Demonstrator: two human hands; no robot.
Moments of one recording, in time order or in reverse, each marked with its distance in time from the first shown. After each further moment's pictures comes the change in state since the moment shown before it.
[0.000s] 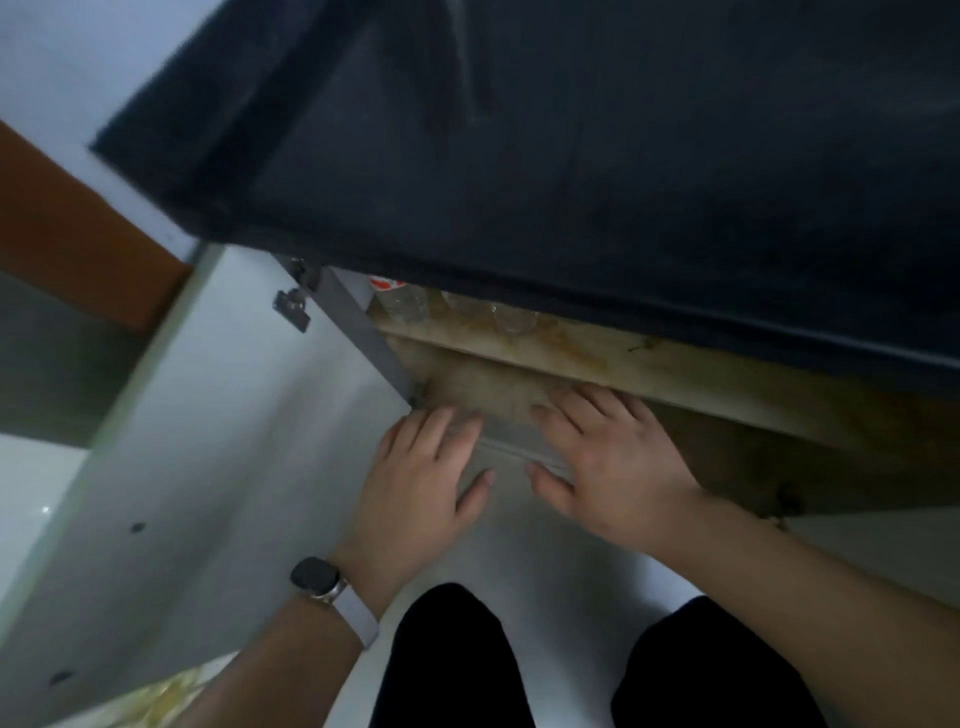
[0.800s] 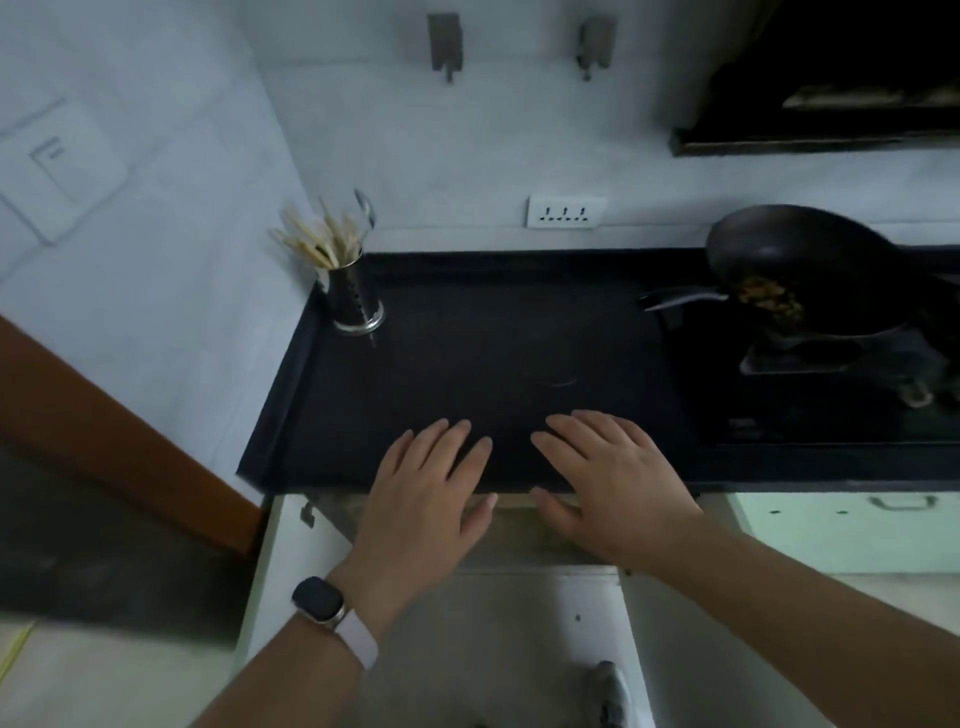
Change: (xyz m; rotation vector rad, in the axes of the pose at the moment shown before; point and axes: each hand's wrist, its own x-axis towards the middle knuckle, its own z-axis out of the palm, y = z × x) left_hand 0.051 0.117 -0.356 0.018 0.198 0.477; right_hand -0.109 -0.063 -0.378 -0.193 0.217 0.287
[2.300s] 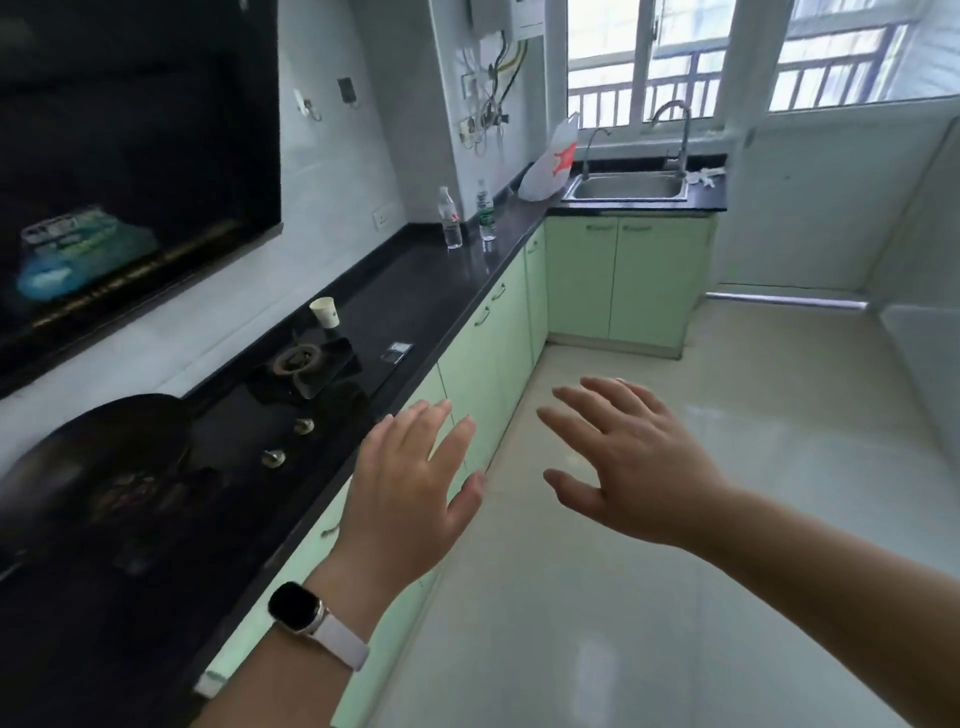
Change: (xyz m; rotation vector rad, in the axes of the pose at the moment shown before) left_hand 0.111 0.651 -0.034 -0.397 0.291 1.055; right_hand -0.604 0.241 -0.180 -0.312 0.253 1.045
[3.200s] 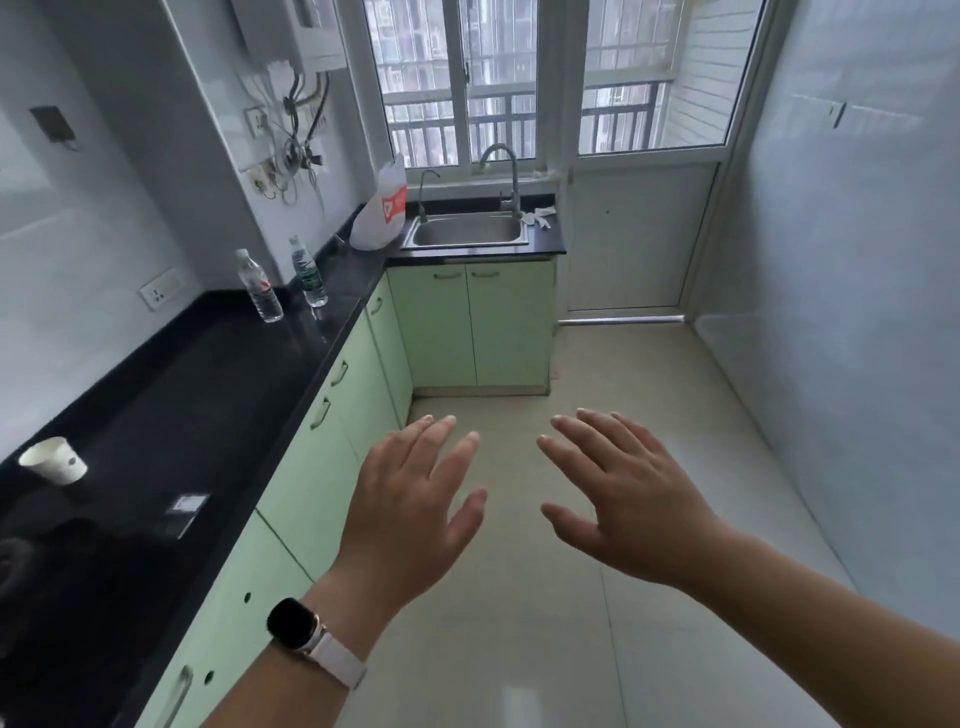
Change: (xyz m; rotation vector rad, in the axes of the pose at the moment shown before) left_hand 0.279 0.034 0.229 -0.277 0.035 0.266; right_hand 0.086 0.255 0.065 -0.181 0.000 0.296
